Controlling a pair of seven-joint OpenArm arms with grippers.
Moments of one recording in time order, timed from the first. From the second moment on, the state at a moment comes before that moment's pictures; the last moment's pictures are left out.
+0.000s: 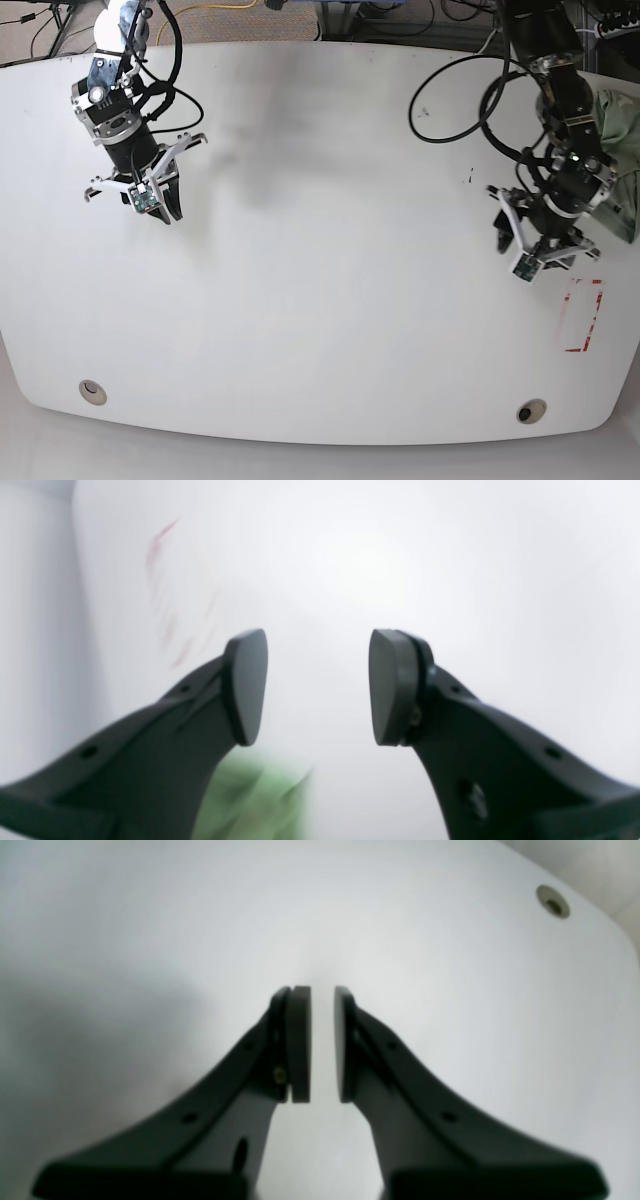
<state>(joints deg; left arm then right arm) 0.4 -7.0 -17.6 110.2 2.1 -42.5 49.6 -19.5 9.8 20.8 111.8 2.0 35.9 -26.2</state>
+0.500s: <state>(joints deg) 23.8 6.4 -13.0 111.3 8.7 -31.8 17.2 -34.1 3.0 29.0 111.8 2.0 35.9 -14.7</state>
